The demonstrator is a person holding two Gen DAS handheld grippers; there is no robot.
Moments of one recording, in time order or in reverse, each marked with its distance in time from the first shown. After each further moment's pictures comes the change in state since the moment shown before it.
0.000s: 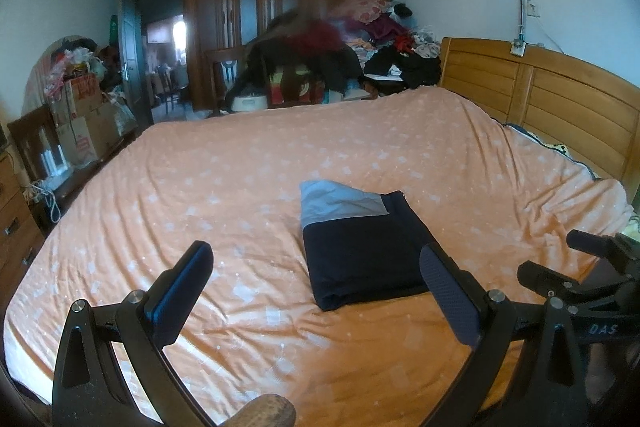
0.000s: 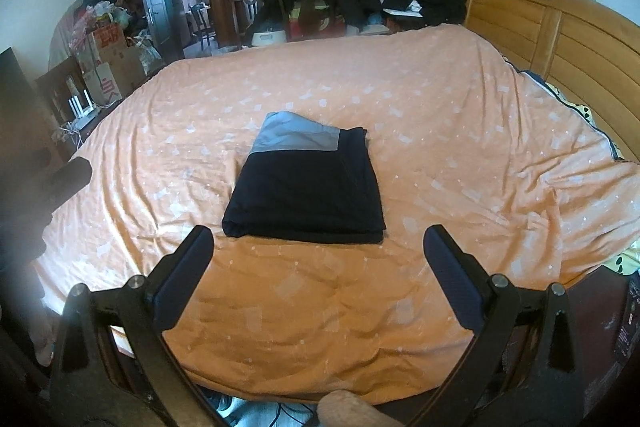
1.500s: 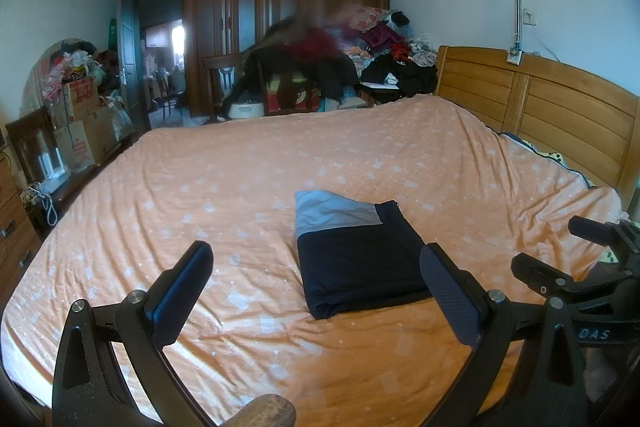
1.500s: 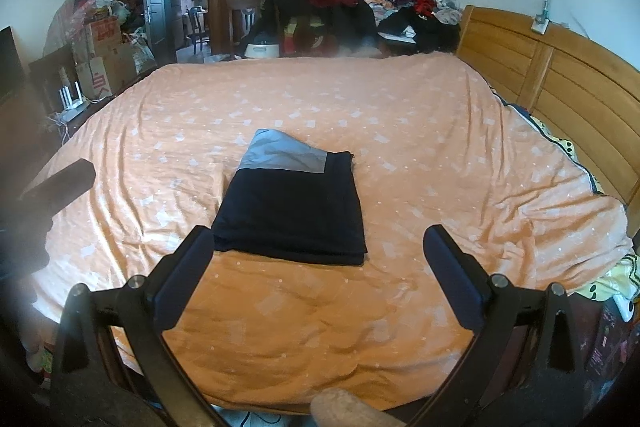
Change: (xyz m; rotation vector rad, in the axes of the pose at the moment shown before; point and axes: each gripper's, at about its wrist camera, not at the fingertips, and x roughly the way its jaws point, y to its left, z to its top) left arm -0.010 -0.005 0.015 0.003 -0.019 -0.012; right arm -0.011 0.014 0.014 -0.076 -0.056 -0.073
